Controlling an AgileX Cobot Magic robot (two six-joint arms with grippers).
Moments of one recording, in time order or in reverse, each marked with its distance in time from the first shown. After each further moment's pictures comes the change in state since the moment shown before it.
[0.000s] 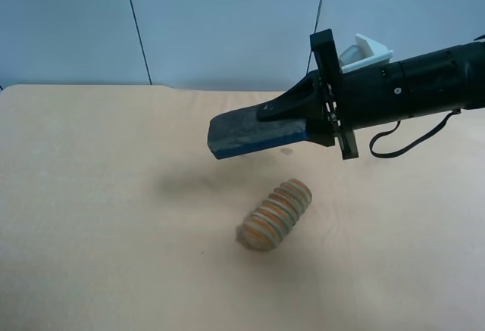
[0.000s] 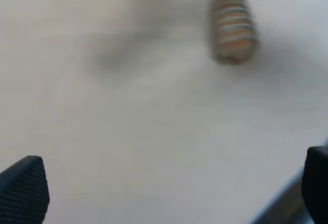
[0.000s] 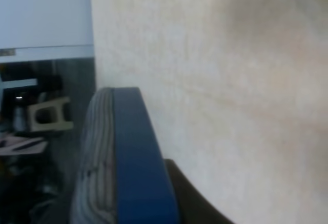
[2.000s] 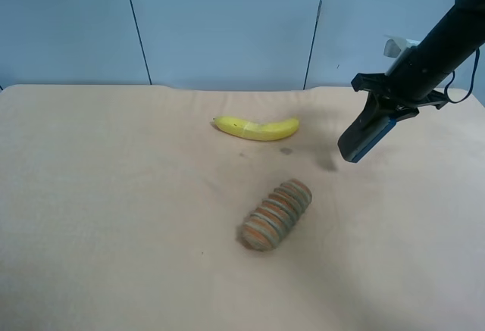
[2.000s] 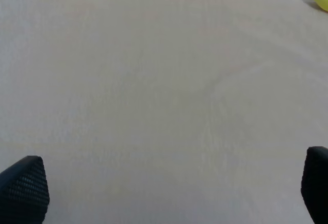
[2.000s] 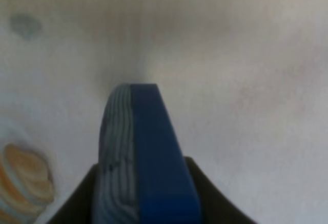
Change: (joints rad) left arm 0.602 0.000 0.000 0.000 0.000 0.000; right arm -0.229 0.338 -0.512 -1.066 -0.016 0.403
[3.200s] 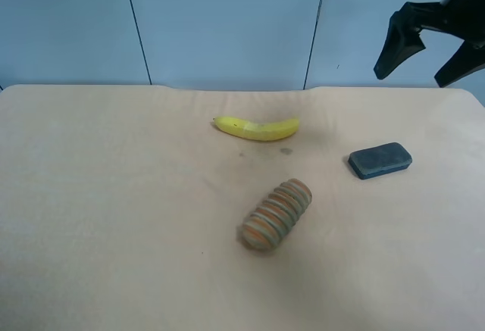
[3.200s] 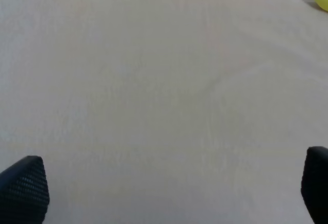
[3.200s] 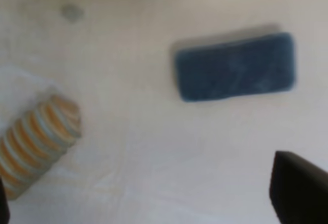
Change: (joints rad) left arm 0.000 0.000 0.000 0.000 0.000 0.000; right arm 0.000 -0.281 -0.126 -0.126 0.279 0.106
